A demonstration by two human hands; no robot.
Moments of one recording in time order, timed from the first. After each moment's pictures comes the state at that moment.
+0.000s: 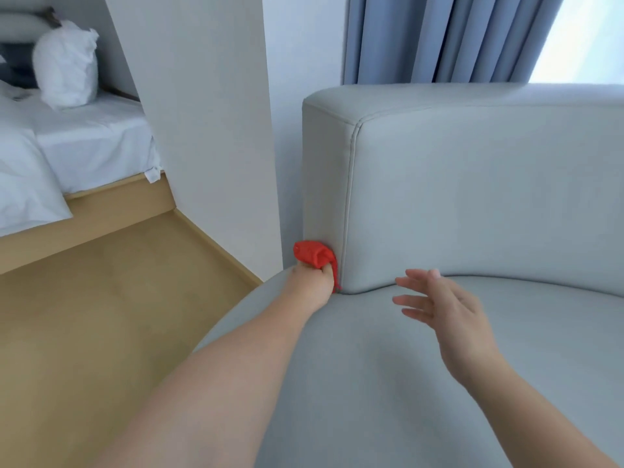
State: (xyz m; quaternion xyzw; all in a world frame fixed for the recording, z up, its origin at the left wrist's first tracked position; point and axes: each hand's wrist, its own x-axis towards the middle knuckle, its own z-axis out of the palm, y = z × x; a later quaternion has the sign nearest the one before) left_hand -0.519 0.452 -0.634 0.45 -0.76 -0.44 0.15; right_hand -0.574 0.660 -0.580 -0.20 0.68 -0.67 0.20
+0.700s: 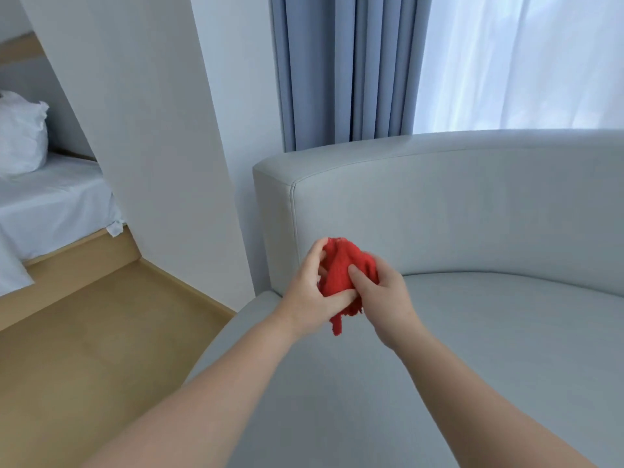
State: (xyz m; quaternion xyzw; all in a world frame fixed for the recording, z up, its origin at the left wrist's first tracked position) left_hand -0.452 0.572 -0.501 0.08 -0.79 -0.55 0.25; right_hand -0.523 0.681 -0.498 -0.26 0.65 -0.70 0.17
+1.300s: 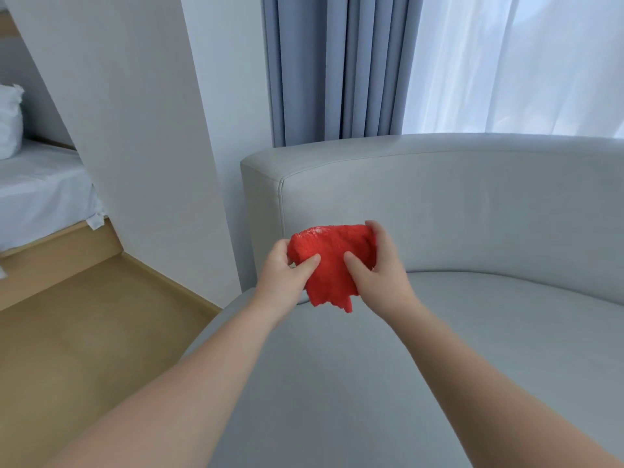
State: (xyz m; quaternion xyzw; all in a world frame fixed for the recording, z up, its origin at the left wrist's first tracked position) left_hand -0.466 0.554 -0.500 0.21 -0.67 -0.64 0.30; right_hand -0.555 0.684 -0.496 -0.32 0.74 -0.59 0.02
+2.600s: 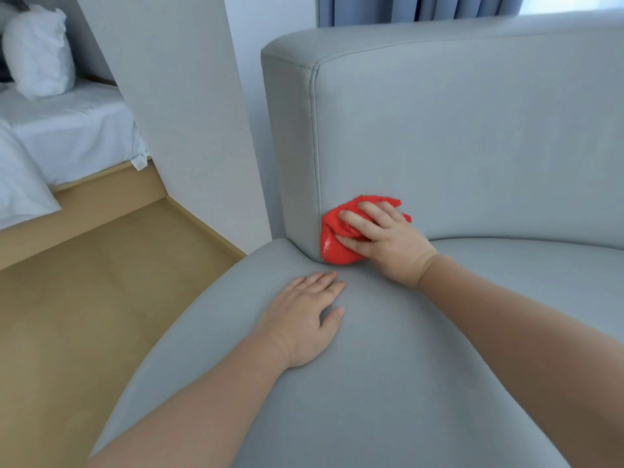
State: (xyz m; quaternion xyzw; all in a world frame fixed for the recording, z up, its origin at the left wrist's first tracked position) left_hand -0.459 0.522 -0.649 0.16 -0.98 -0.09 0.04; right_hand -0.691 0.587 -0.640 -0.72 0.58 -0.02 -0.38
